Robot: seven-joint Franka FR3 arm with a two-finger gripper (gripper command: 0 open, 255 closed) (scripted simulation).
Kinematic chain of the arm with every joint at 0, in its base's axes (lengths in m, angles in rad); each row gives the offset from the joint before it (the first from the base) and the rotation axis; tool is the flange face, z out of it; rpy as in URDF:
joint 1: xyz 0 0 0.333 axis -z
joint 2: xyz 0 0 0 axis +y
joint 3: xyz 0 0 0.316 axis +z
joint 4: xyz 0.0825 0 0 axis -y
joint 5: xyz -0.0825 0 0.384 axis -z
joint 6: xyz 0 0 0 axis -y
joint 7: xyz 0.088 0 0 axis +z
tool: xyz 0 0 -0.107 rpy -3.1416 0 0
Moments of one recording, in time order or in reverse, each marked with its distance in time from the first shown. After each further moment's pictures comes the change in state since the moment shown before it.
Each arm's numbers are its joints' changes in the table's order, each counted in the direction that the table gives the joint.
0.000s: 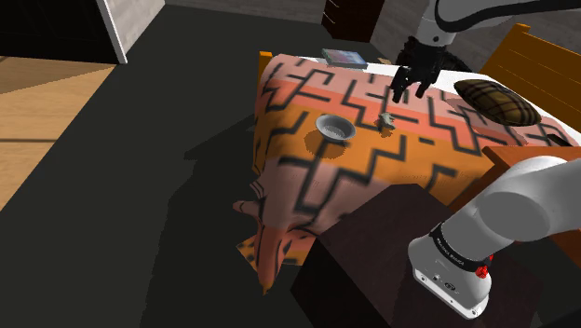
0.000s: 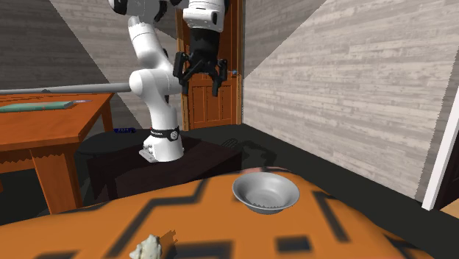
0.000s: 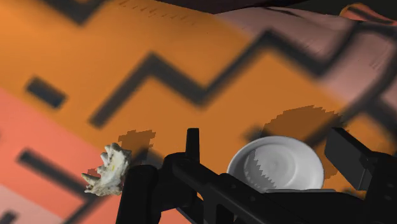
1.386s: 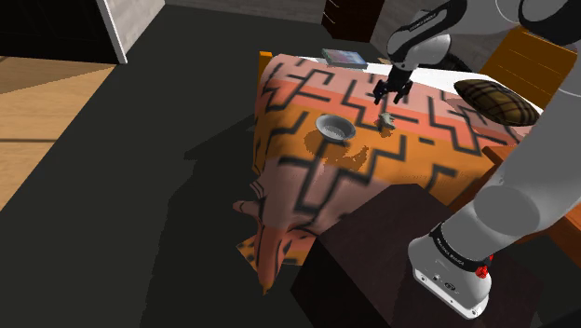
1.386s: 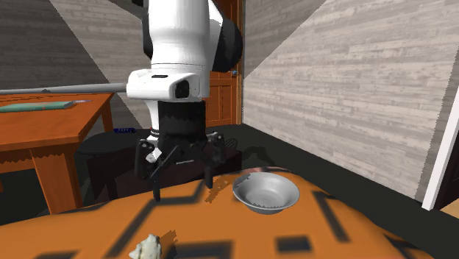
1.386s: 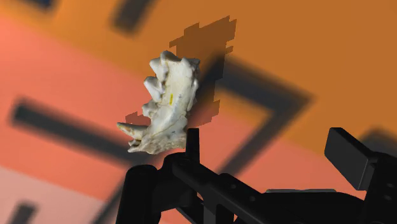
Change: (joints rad) arm 0.121 0.746 -0.187 0.378 -0.255 0.471 0.258
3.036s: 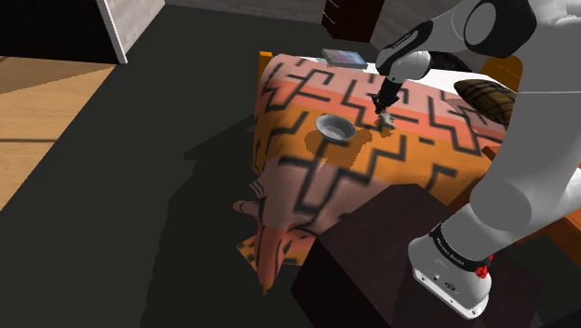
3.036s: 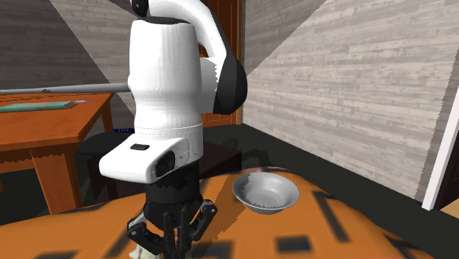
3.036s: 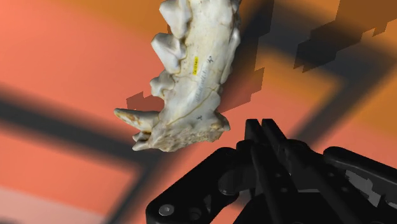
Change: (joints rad) arm 0.102 0.280 0.048 0.196 -0.147 0.093 0.085
